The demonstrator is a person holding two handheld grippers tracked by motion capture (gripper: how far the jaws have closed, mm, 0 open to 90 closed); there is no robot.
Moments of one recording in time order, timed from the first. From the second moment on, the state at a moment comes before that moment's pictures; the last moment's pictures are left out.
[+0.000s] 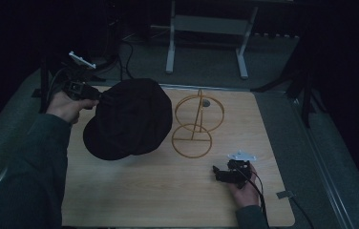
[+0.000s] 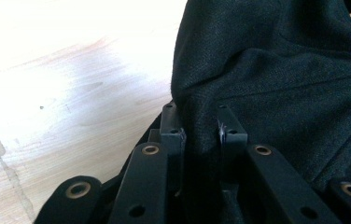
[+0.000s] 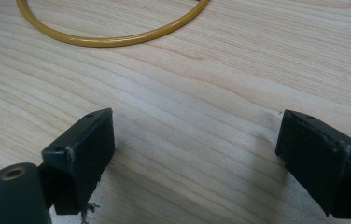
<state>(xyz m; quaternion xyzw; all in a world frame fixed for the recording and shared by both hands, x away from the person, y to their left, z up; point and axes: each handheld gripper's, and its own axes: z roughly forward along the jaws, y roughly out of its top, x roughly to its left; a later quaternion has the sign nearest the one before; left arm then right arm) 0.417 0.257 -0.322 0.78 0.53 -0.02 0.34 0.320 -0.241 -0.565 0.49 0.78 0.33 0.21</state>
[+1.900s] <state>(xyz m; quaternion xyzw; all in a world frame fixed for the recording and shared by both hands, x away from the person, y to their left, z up) 0.454 0.215 -0.284 0.76 0.53 -0.03 0.37 0.320 -0.240 -0.565 0.48 0.78 0.33 0.21</state>
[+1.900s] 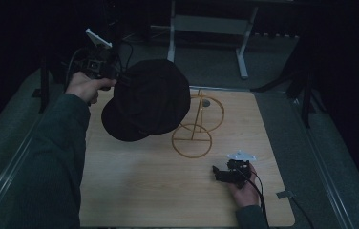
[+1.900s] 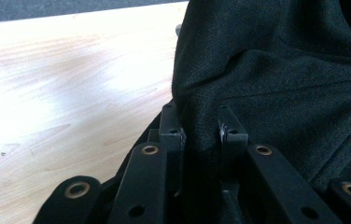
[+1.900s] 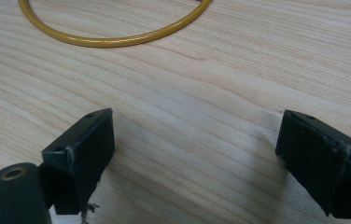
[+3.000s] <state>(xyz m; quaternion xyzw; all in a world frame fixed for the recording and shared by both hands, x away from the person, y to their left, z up) 0.473 0.171 -0.272 0.77 0.51 -0.04 0.38 0.321 -0.239 -0.565 0.48 0.78 0.33 0.21</state>
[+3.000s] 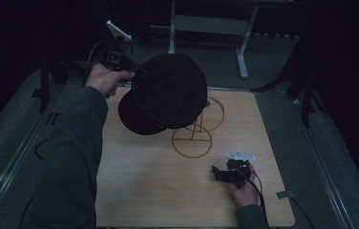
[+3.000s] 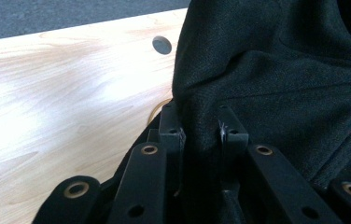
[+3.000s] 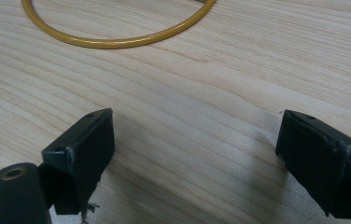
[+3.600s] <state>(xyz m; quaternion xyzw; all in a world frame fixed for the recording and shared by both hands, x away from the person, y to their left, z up) 0.480 0.154 -0.280 0.76 0.51 -0.06 0.39 0.321 -0.239 -0.565 0.48 0.79 0.33 0.21</state>
